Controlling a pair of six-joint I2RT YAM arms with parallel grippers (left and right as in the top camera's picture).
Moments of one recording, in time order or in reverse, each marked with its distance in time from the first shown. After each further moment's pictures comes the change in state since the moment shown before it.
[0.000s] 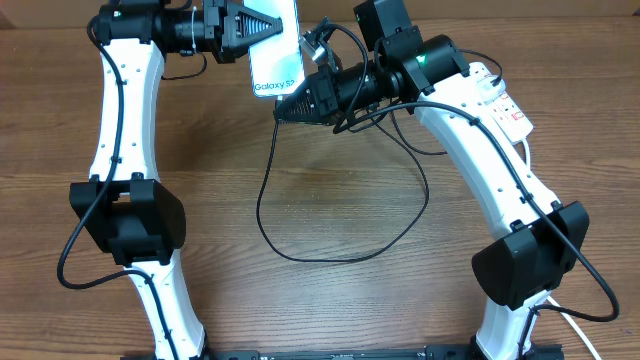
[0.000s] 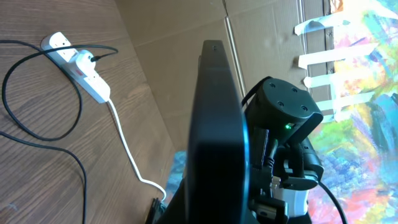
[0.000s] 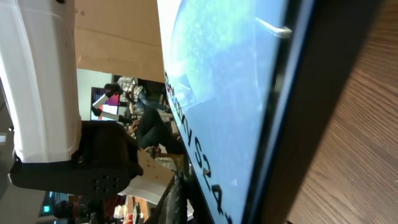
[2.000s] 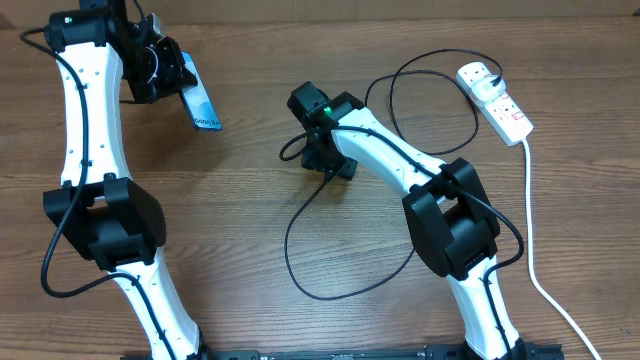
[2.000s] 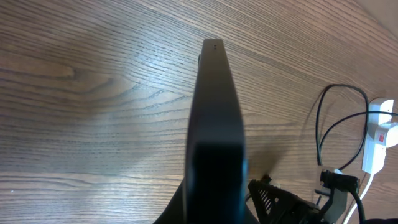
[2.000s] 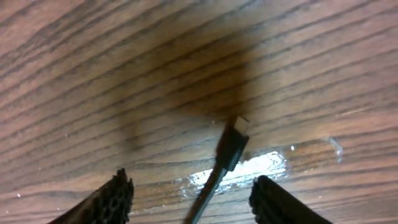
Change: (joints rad) left arm 0.143 0.000 0.000 -0.328 -1.115 0.046; right arm 0.178 0.302 -0.159 -0.057 1.165 0.554
